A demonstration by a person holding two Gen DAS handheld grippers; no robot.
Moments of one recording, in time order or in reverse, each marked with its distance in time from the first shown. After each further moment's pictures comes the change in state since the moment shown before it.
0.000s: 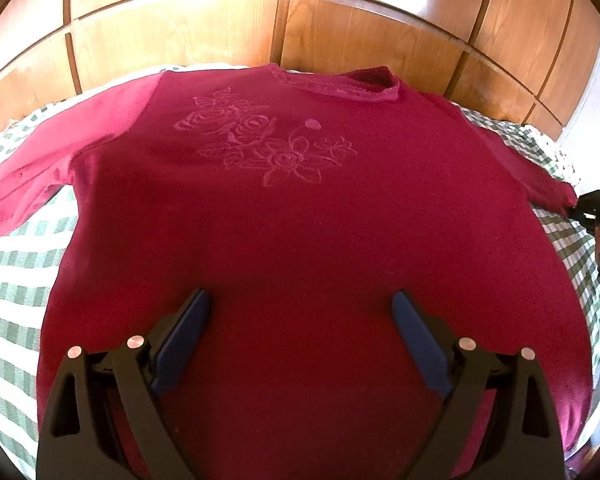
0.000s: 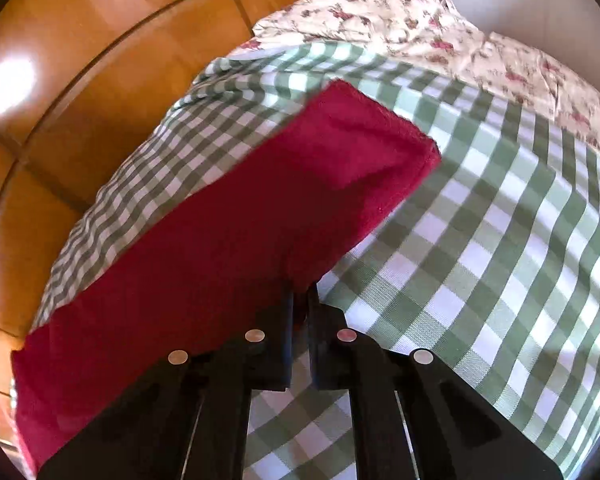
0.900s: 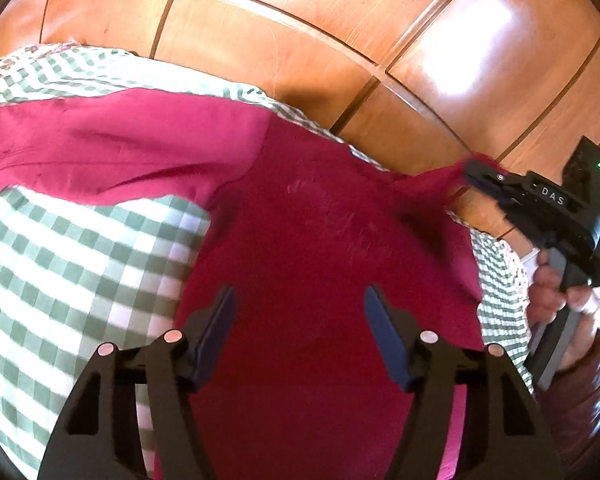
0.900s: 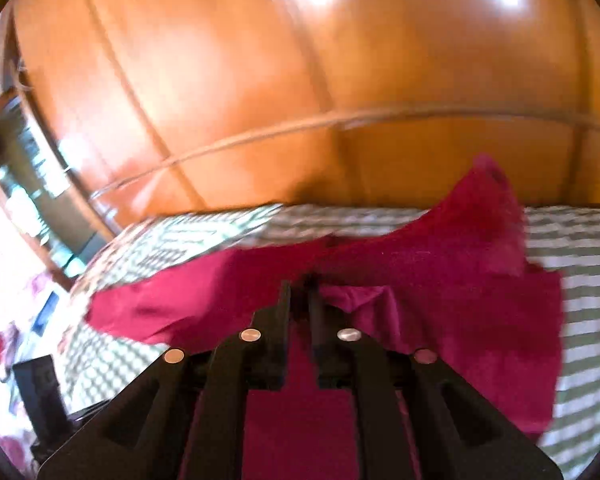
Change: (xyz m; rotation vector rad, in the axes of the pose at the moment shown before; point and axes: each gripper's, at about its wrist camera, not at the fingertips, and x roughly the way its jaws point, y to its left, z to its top) left arm -0.061 0.105 0.017 -0.357 -0.098 -0.185; right arm -0.128 0.402 -0.201 -0.750 0.099 0.733
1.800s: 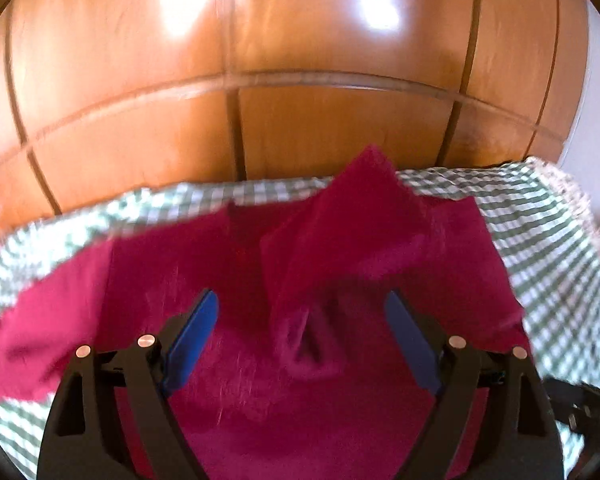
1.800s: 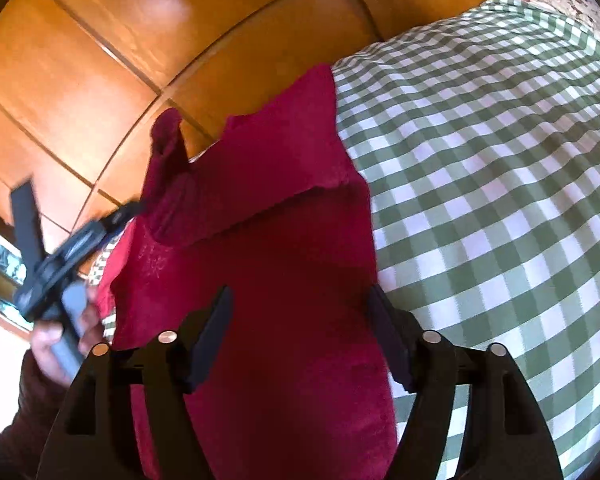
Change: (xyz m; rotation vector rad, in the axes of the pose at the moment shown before) left arm 0.117 -0.188 0.048 0.518 -0.056 0.235; right arm -0.103 -0.145 -0.172 0.407 0.002 -0.124
